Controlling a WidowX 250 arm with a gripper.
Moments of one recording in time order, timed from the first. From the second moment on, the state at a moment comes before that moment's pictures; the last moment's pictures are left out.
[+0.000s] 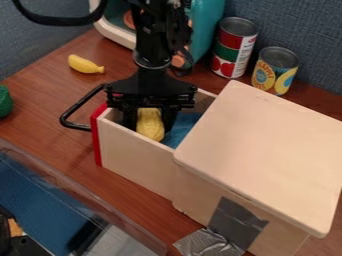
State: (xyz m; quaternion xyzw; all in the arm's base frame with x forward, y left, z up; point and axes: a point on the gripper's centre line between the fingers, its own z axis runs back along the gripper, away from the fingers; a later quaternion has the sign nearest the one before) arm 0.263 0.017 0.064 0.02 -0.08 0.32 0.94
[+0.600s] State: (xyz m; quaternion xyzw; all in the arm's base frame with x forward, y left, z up) arm 0.270 0.044 0.142 -0.02 -0.11 0.29 0.95
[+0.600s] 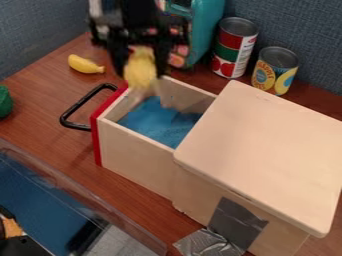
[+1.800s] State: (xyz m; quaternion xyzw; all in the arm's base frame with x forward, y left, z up) arm 0.357 0.146 0.070 0.02 -0.08 0.36 0.93
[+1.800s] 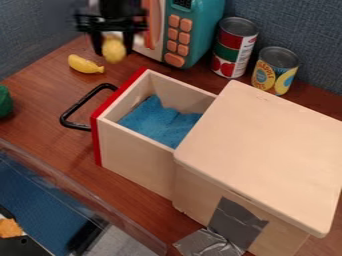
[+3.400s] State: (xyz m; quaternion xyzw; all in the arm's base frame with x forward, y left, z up) arm 0.363 0.111 0.082 0.03 -0.13 0.31 0.94
